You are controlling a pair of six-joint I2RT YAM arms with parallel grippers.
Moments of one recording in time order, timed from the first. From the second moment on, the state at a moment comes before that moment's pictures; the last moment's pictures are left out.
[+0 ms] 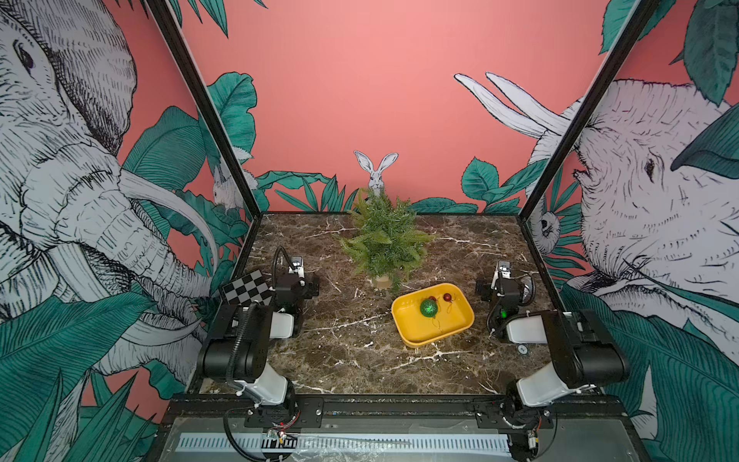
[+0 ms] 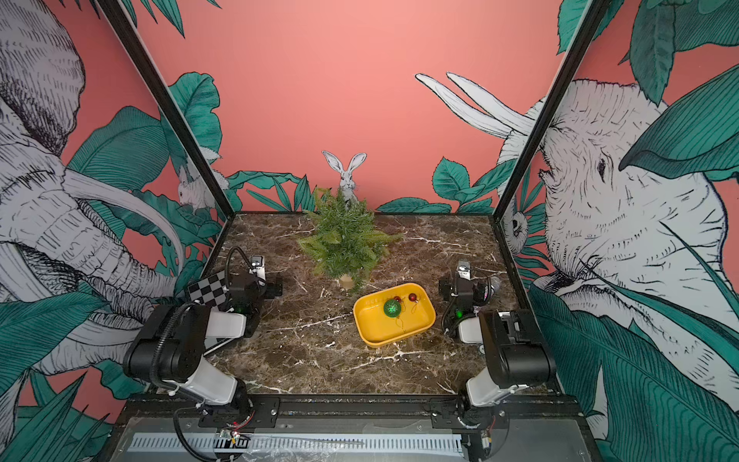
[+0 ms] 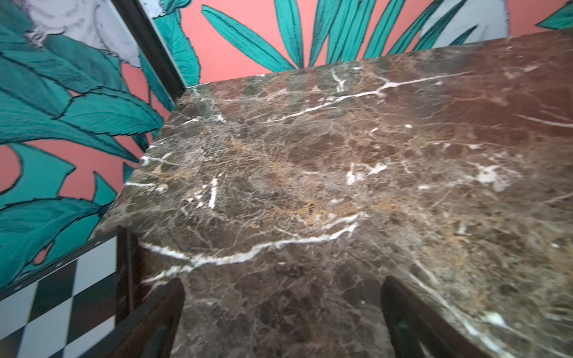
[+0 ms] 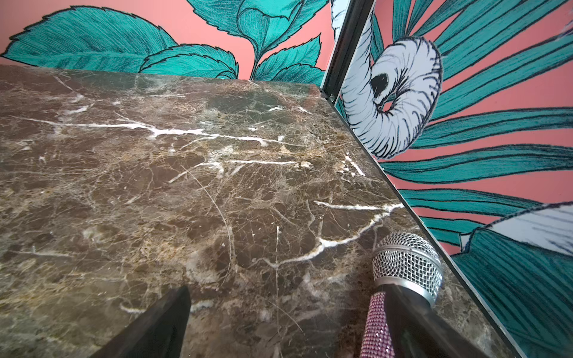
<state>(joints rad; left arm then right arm) -0.07 1.57 0.40 0.79 -0.14 0.13 0.08 1.55 0.36 0.82 0.39 -0.06</state>
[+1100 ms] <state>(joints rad) -0.06 1.57 0.41 0.79 -0.07 0.14 0.08 1.55 0.36 0.82 0.39 -0.06</state>
